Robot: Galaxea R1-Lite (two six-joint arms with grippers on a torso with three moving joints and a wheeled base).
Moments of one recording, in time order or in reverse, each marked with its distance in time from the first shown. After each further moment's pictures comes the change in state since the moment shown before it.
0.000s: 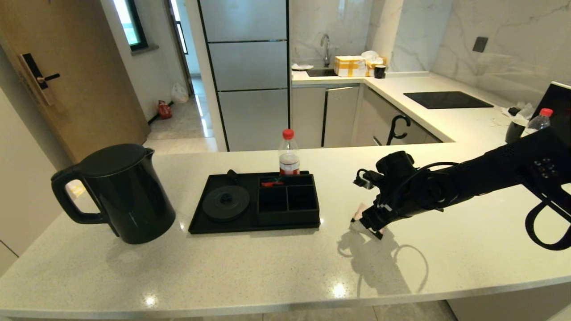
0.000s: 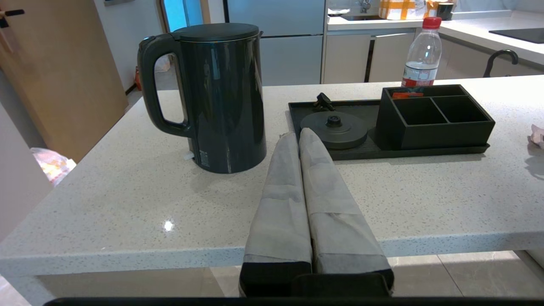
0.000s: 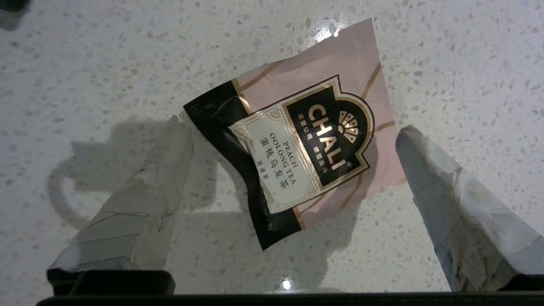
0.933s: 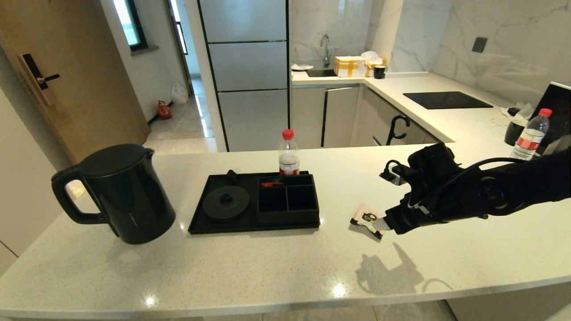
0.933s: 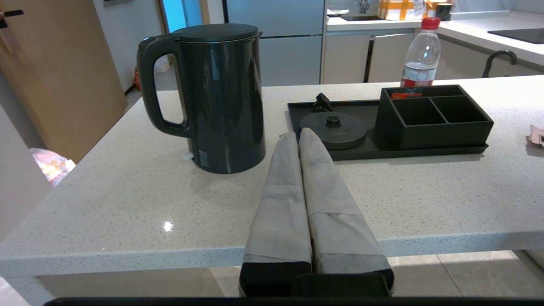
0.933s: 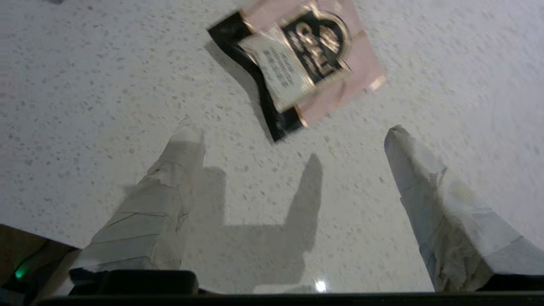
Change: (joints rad) left arm 0.000 0.000 0.000 0.000 0.000 0.000; right arm -0.009 -0.251 0.234 -0.021 0.007 0.119
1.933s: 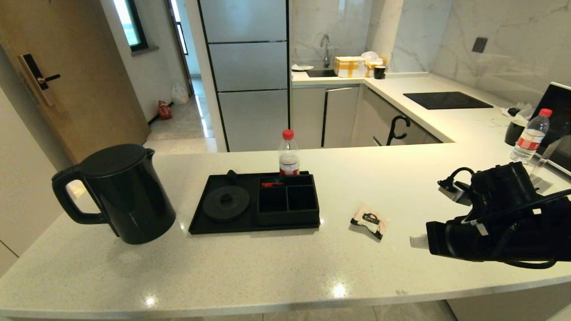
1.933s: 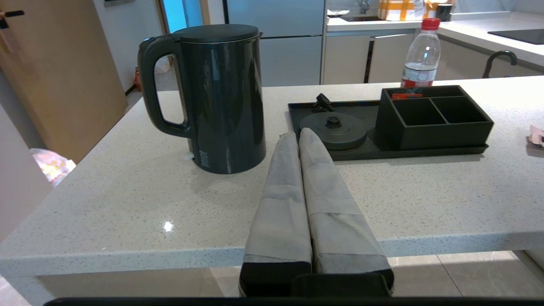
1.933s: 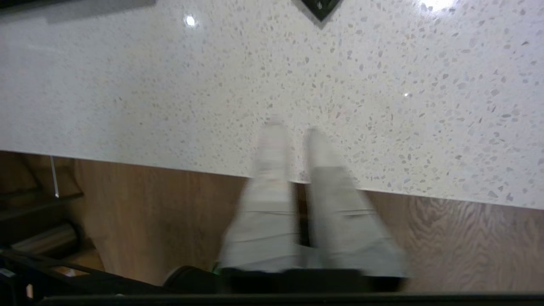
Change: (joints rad) left arm 0.000 0.000 0.000 0.000 0.000 0.000; right arm -0.050 -0.309 0.393 -0.140 0.187 0.483
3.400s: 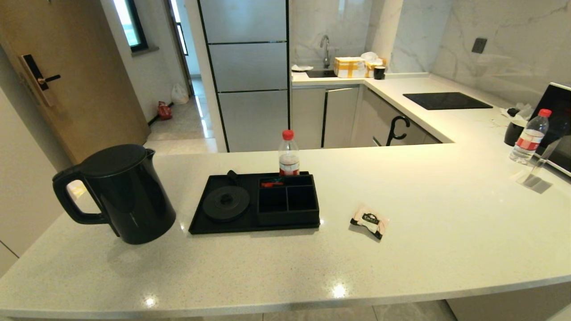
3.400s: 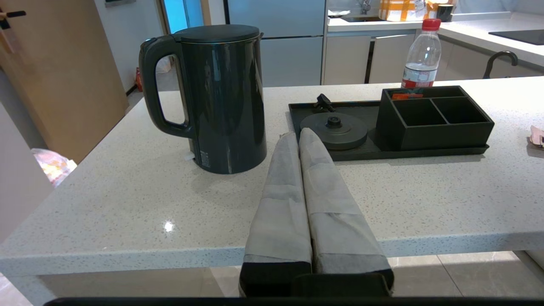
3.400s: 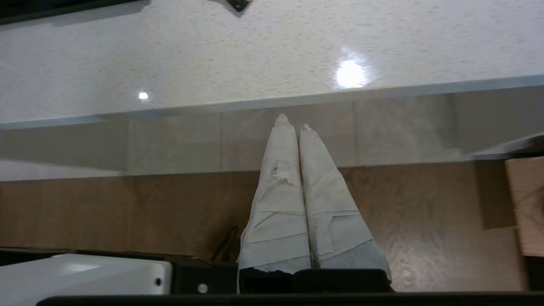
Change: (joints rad) left arm 0.001 0.000 0.000 0.000 0.000 0.000; right arm -0.203 -0.843 0.041 0.580 -0.089 -0.205
